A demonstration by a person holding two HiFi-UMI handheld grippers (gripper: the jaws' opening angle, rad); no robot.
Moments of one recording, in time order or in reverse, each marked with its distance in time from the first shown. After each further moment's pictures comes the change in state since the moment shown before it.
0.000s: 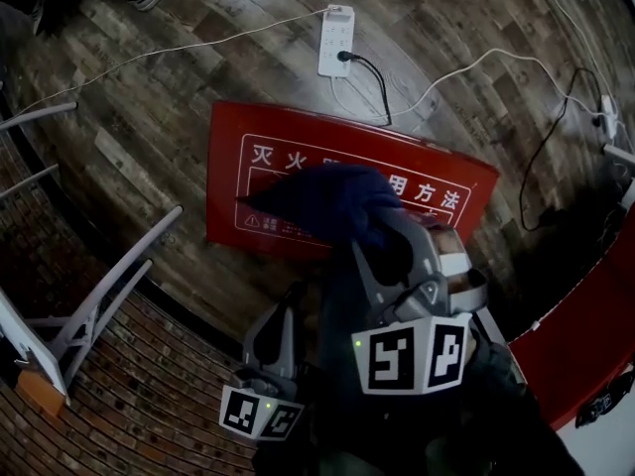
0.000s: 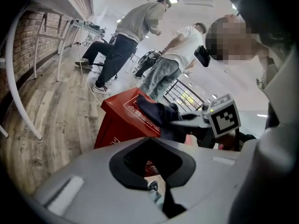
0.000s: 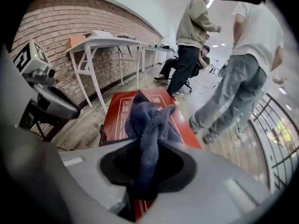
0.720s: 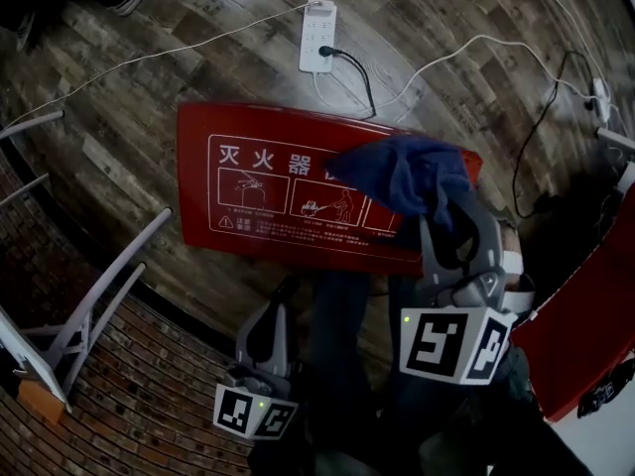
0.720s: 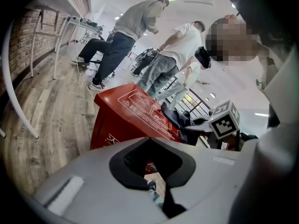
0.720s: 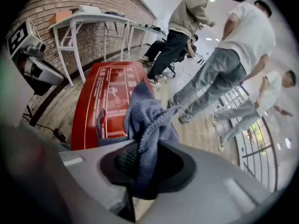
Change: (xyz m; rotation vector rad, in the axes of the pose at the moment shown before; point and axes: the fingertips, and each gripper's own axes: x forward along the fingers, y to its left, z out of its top) left arm 0.010 -0.012 -0.011 0.008 0.026 -0.025; right arm -0.041 -0.065 -0.085 0.015 0.235 -0.218
